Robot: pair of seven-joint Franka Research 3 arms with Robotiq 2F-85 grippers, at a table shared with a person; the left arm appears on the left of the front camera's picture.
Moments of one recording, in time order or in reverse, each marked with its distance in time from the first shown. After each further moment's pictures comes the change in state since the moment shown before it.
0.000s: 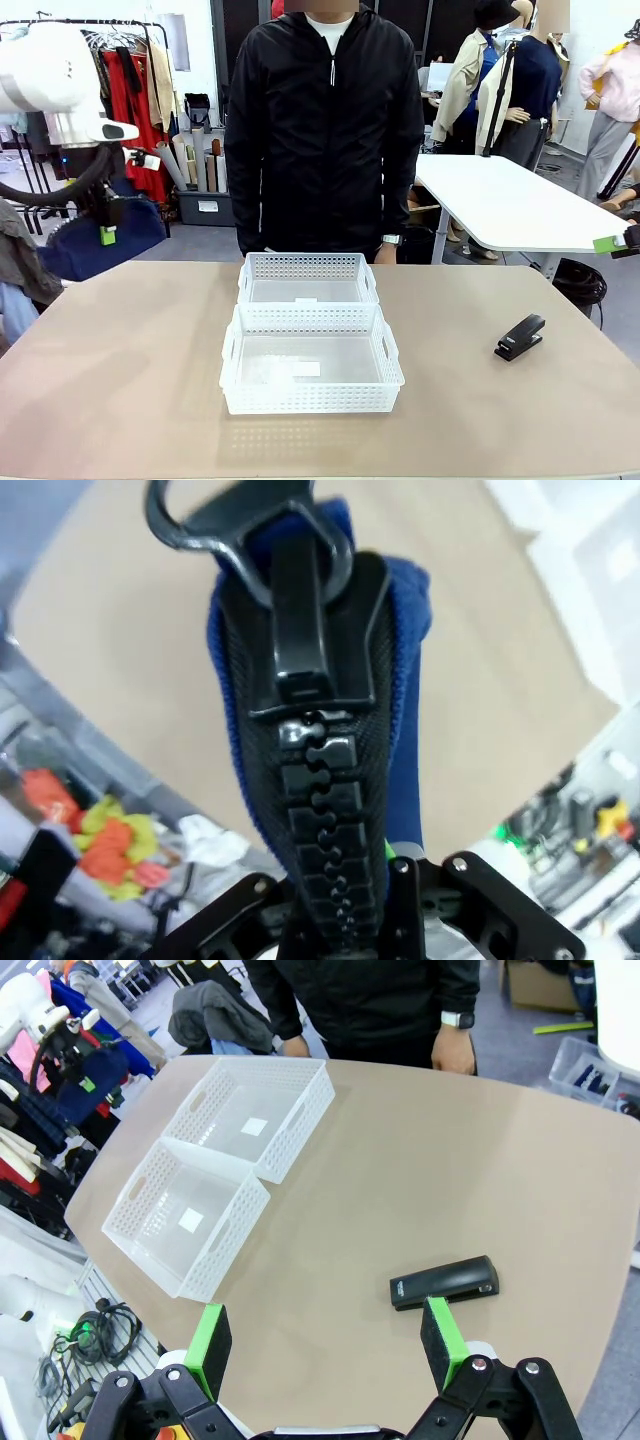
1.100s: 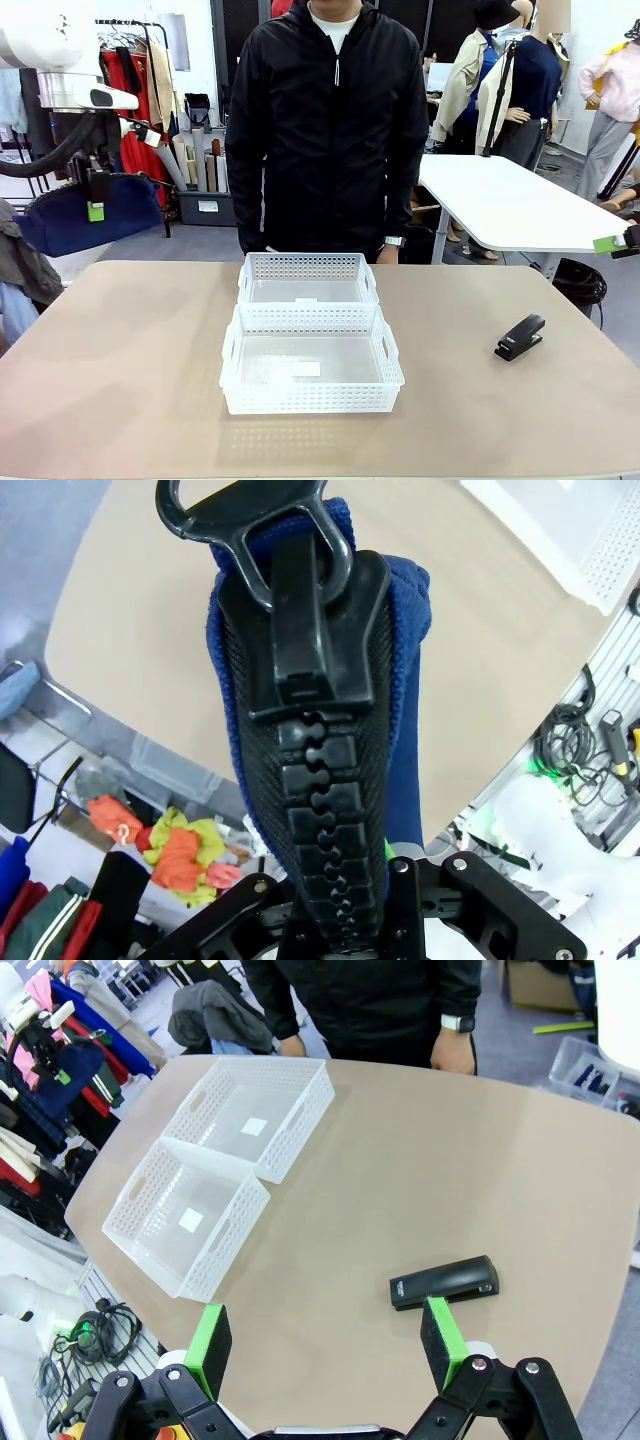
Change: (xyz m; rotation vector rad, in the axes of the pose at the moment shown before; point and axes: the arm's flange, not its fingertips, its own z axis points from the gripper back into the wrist) left arm -0.016 -0.034 0.049 0.052 0.040 -0.208; right arm 0.000 0.000 0.000 0.000 0.000 0.000
